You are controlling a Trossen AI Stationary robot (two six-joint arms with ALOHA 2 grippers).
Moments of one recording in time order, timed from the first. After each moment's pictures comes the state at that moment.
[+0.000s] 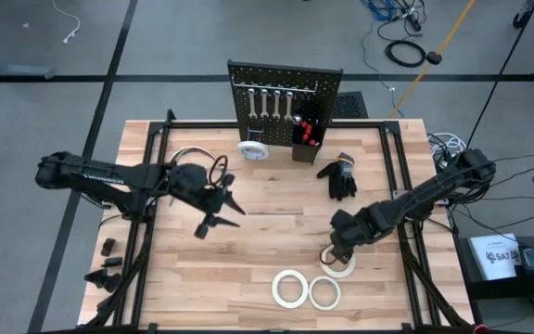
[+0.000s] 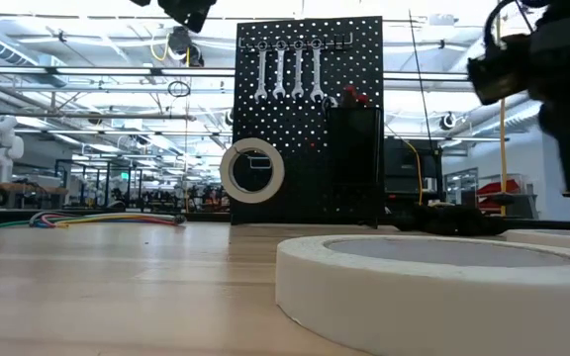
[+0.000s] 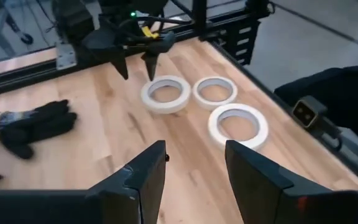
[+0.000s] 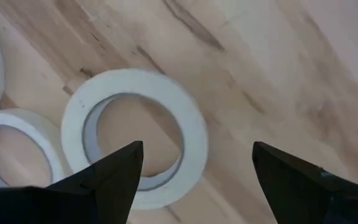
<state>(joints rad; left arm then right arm) -0.07 1.11 0.87 -0.23 0.30 0.24 0.44 1.41 0.87 -0.85 0.03 1.17</state>
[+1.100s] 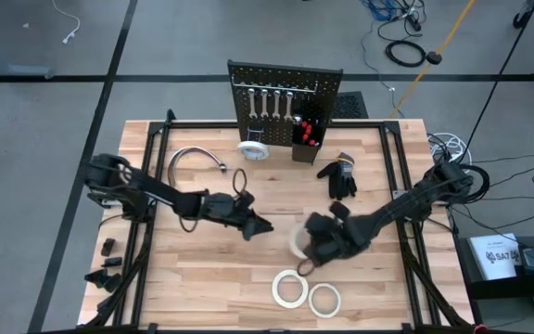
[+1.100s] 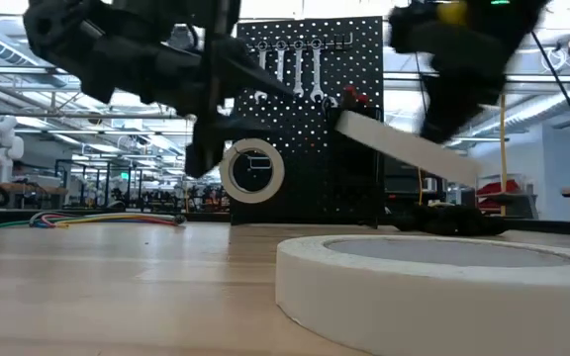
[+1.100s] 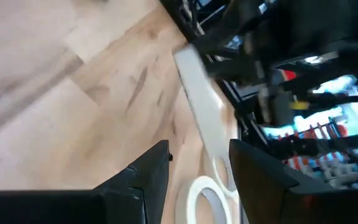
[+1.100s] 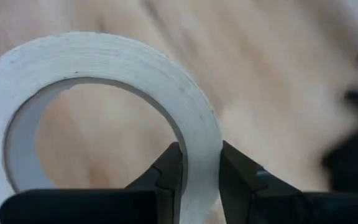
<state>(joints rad) -0.13 1.64 0.61 0.73 0.07 -0.96 0.45 1.68 1.12 -0.80 0.55 1.00</state>
